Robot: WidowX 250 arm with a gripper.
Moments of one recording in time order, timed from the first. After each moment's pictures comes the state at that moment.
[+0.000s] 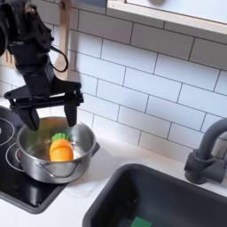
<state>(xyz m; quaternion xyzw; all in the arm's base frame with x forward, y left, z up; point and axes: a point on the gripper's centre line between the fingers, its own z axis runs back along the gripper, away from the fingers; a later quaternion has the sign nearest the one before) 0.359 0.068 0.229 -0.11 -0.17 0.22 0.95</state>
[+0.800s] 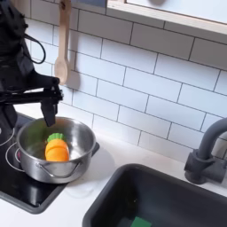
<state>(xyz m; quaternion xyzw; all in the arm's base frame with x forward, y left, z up) 0.323 0.090 0.238 -0.10 -0.15 0.20 0.96</state>
